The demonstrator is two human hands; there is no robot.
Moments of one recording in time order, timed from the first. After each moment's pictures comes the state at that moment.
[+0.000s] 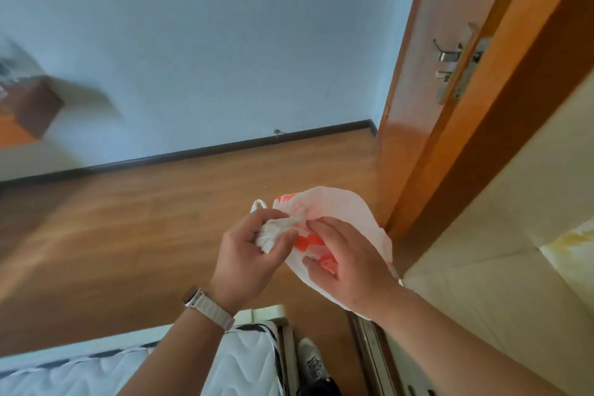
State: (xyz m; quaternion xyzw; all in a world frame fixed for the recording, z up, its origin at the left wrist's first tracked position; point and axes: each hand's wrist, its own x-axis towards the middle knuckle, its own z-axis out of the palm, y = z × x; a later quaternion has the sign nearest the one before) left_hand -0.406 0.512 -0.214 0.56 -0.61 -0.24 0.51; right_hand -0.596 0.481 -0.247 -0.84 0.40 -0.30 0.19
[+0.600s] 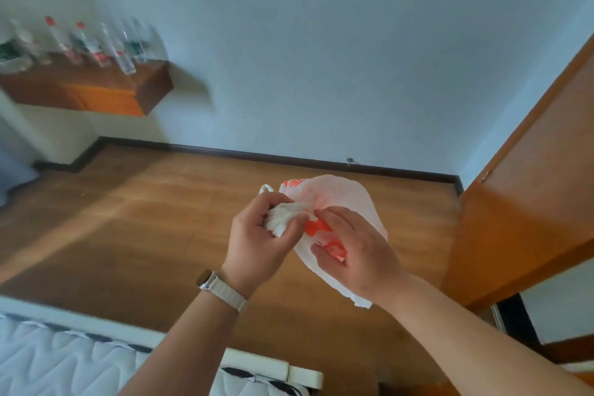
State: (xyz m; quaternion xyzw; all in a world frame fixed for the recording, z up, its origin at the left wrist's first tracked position) left_hand -0.249 0.430 -0.186 0.62 -0.49 -0.12 0.60; right_hand -0.413 0.335 -0.221 -0.91 0.23 -0.29 0.17
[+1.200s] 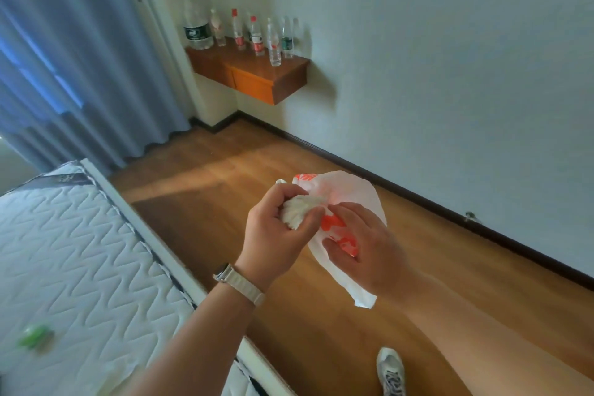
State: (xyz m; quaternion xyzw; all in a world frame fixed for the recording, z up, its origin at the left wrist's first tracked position) left_hand -0.150 0.406 -0.172 0.72 -0.33 0.04 0.61; right_hand -0.242 0.252 -0.216 -0.93 0.01 -0.26 0.27
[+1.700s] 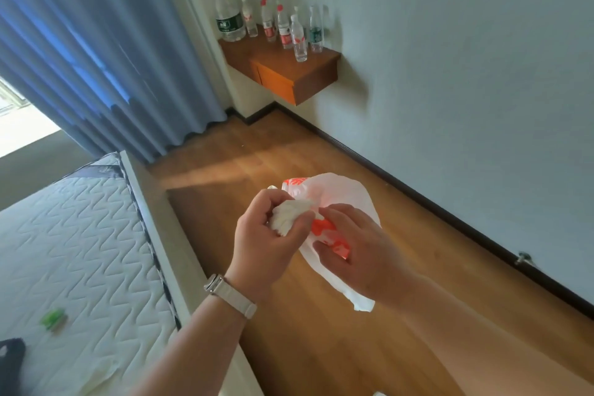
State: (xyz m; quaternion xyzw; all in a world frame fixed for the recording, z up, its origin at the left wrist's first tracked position) left_hand -0.087 0.203 -0.163 0.79 -0.21 0.10 0.57; right_hand -0.142 0.041 -0.212 -0.91 -0.08 -0.21 0.36
